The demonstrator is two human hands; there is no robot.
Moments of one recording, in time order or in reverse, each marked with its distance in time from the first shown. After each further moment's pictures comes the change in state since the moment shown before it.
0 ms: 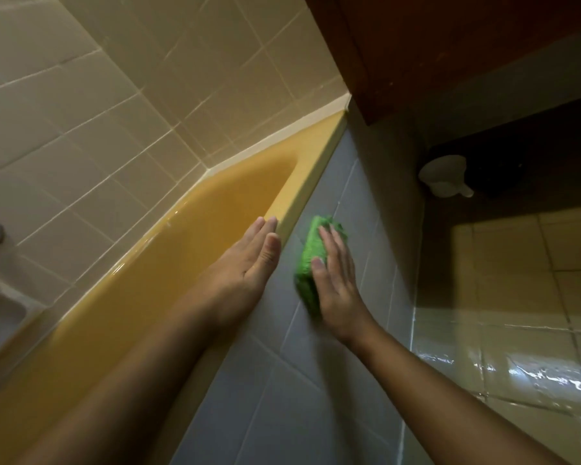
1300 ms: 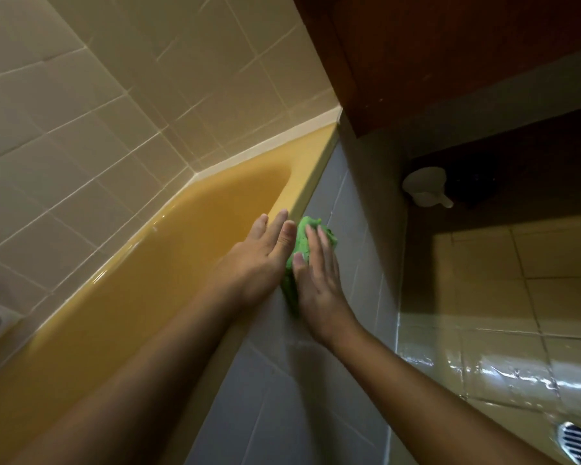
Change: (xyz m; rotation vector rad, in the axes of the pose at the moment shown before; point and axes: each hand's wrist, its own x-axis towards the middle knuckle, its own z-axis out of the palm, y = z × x) left_hand 0.041 0.013 0.002 0.069 -0.017 -0.048; right_hand 0.009 -0.049 0.006 -0.056 -0.039 0.131
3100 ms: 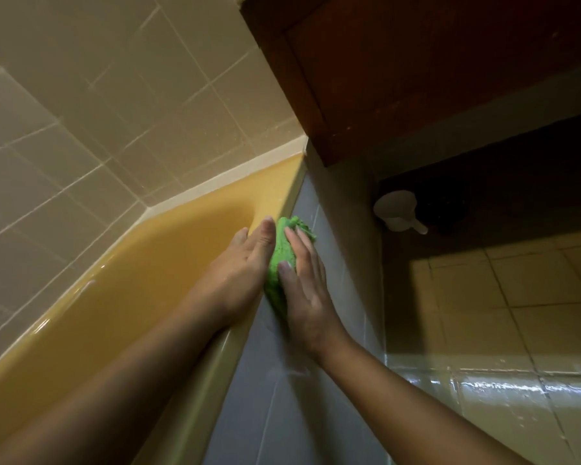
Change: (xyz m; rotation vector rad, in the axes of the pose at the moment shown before) left_hand 0.117 0.003 0.001 -0.165 0.042 0.102; right_hand 0.090 0.025 -0.024 0.039 0.129 -0.160
